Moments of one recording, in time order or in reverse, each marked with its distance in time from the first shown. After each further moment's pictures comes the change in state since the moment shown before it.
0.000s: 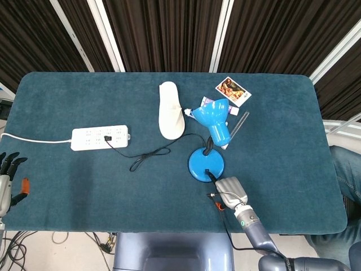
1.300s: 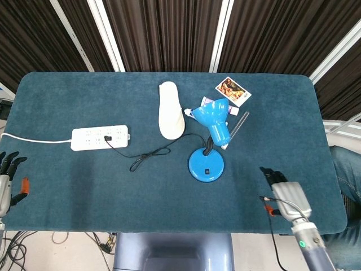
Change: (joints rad) left arm 0.001 -0.003 -0.002 0.002 0.008 0.011 -0.001; right arm -0.247 0.498 -0.142 -0.314 -0.299 0.323 0.164
